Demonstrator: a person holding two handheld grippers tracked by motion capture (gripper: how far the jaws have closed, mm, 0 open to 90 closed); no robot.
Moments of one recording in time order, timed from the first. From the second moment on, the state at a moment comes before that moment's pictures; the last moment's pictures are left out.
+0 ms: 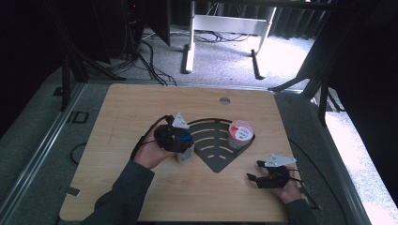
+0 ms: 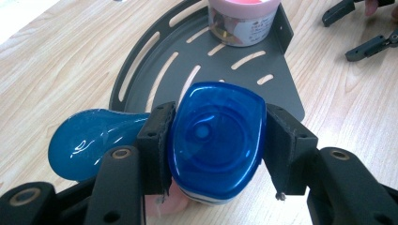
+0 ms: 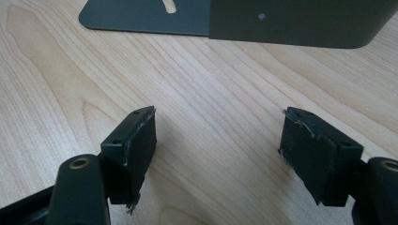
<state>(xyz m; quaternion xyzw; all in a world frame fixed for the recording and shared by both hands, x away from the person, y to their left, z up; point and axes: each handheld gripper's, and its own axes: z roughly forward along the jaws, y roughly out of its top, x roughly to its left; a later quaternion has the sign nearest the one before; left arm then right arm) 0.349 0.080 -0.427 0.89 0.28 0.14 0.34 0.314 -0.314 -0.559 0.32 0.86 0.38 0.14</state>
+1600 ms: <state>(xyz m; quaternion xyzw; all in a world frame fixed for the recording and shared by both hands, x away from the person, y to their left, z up) 0.356 0.052 -0.449 0.94 0.22 0.09 0.24 0.314 -0.314 -0.559 0.32 0.86 0.38 0.14</state>
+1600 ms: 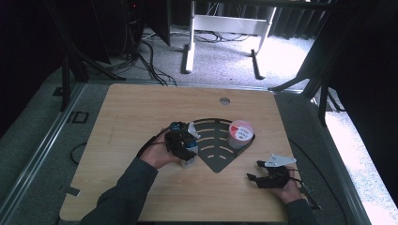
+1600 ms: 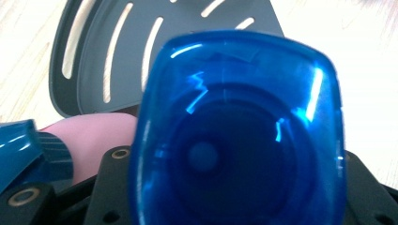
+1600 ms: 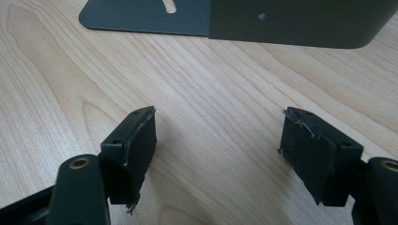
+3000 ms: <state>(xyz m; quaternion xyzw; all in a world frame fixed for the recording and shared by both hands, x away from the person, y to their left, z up) 0.361 0.048 -0.453 0.96 0.20 0.07 0.19 0.314 -0.314 -0.559 0.32 0.86 0.38 0.14</state>
